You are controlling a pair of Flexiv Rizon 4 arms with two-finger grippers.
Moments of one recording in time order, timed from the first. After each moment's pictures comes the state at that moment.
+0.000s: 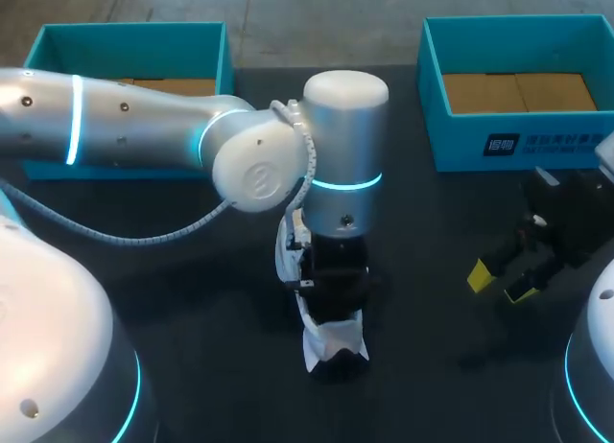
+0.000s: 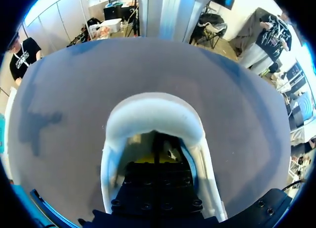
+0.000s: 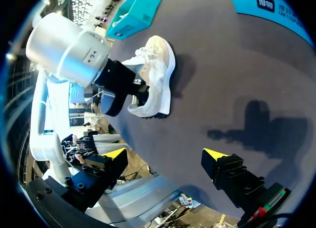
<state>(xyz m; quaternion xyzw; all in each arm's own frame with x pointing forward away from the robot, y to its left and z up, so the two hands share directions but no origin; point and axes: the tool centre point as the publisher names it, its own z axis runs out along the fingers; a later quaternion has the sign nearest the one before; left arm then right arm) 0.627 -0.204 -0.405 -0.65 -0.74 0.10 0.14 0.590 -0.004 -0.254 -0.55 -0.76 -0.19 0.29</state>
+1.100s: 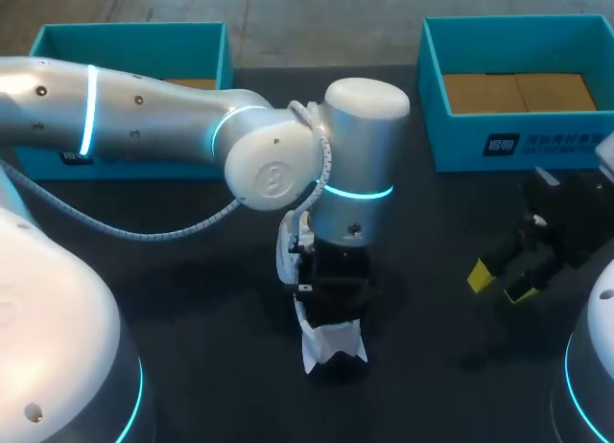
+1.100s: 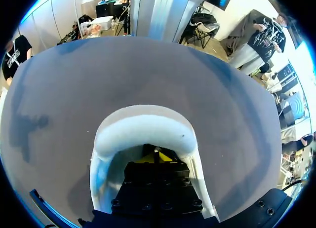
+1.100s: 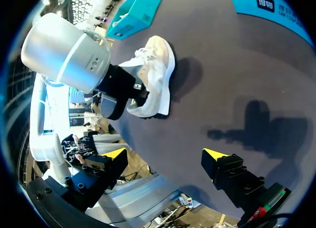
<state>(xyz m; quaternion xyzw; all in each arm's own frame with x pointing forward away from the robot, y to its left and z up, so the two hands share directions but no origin) 0.617 -0.188 -0.408 -0.66 -0.73 0.06 0.18 0.590 -0.004 -0.254 -0.55 -0.76 -0.19 0.29</state>
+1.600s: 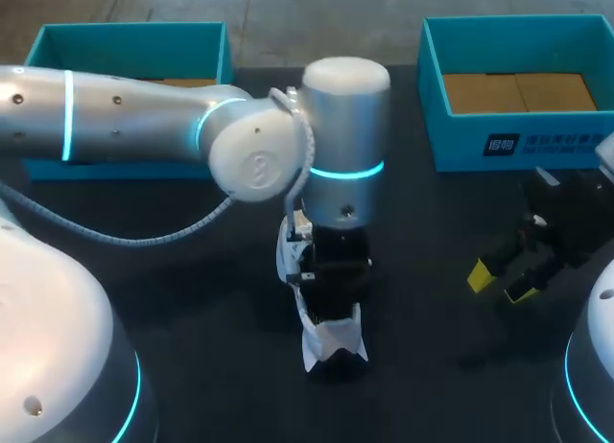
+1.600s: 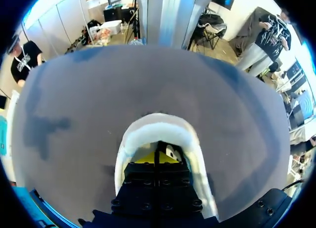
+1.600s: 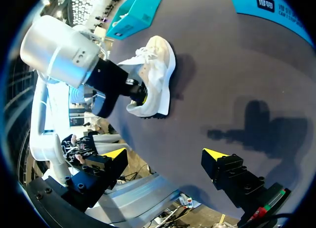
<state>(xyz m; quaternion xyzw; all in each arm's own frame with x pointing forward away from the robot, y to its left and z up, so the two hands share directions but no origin) 0.623 -0.206 -0.379 -0.66 -0.73 0.12 0.15 0.590 -0.004 -0.254 -0.55 -0.76 -0.19 0.29</state>
